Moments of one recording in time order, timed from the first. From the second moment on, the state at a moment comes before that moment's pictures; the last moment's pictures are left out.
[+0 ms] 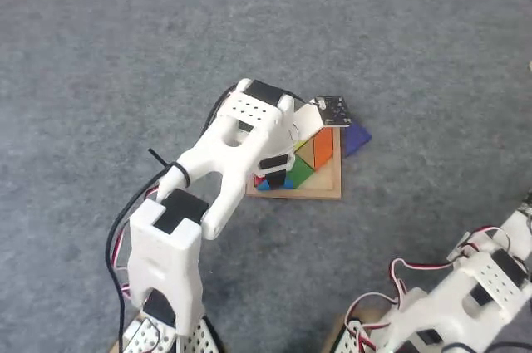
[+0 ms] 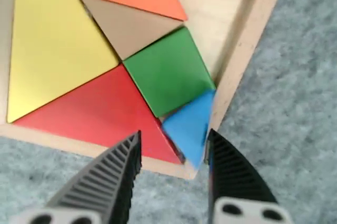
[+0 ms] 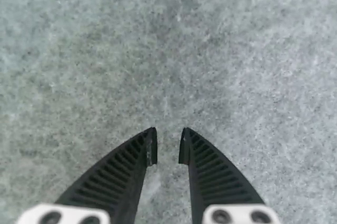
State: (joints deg) left arm 20.4 26.4 -4.0 83.1 -43.0; right arm 48.9 -44.9 75.5 45.7 11.6
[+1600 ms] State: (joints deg) left arm -3.3 -60.4 68.3 56.0 -14.1; right arm 42.8 -44.8 73.1 47.6 18.7
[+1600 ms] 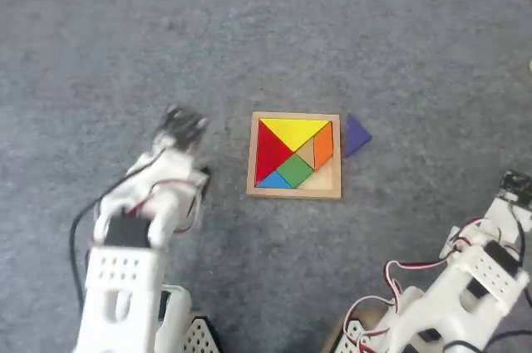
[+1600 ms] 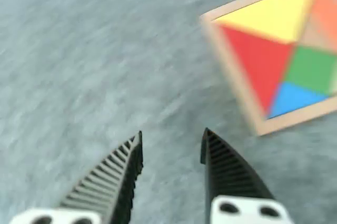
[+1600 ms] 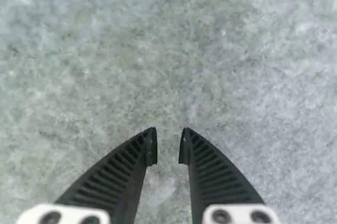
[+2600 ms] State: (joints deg) left arm -8.7 -103.1 96.9 60.7 -15.3; right arm -4.9 11.0 -2.2 80.4 -2.4
